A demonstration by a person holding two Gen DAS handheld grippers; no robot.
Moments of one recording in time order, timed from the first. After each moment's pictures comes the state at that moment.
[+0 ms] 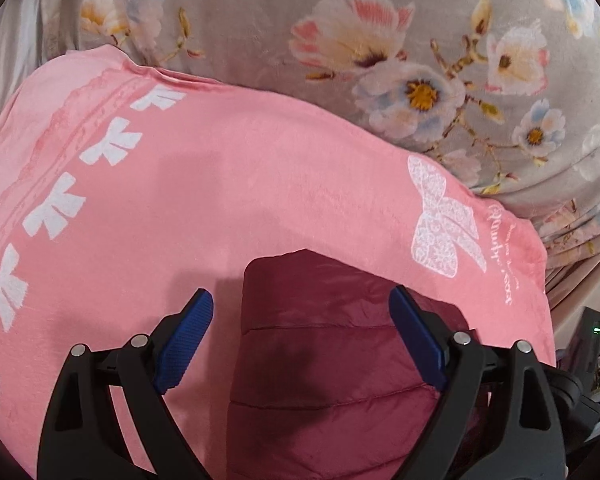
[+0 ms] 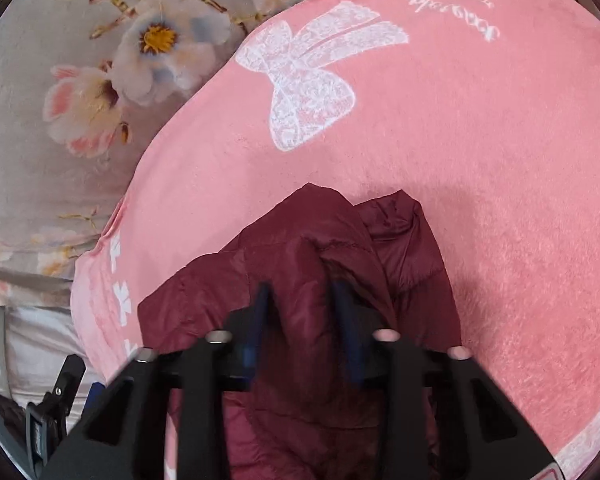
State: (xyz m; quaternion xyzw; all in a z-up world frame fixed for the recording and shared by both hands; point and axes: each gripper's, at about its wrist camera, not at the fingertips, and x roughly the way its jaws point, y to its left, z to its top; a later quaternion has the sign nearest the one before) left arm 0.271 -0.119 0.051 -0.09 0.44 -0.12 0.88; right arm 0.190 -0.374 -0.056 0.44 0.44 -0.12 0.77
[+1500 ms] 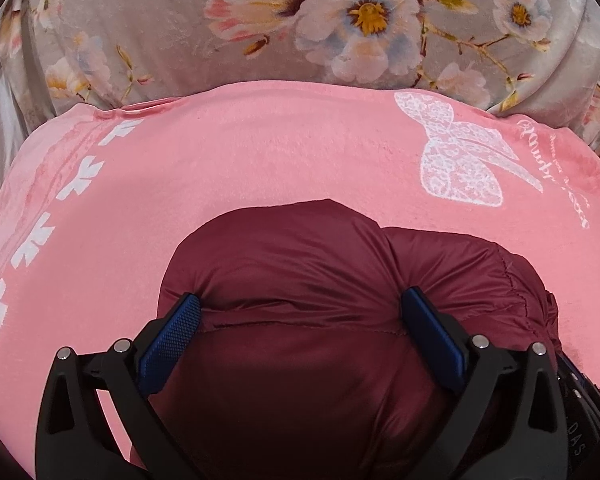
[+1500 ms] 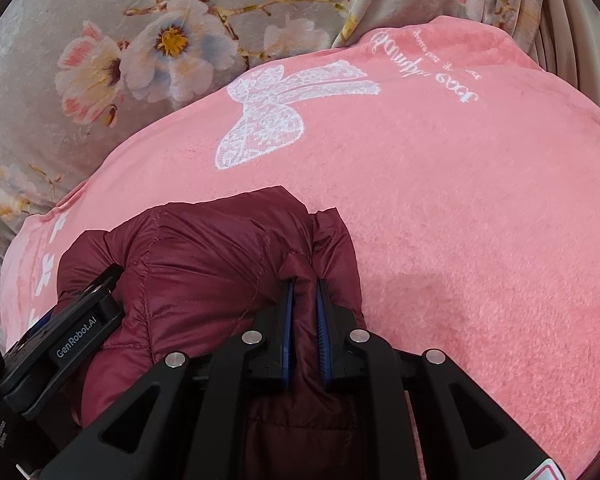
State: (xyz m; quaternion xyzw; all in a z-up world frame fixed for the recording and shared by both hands) left arm 0.252 -0.247 -0.047 0.07 0.39 -0.08 0.92; right arm 0.158 -0.399 -0.121 0.27 0.36 -0.17 0.88
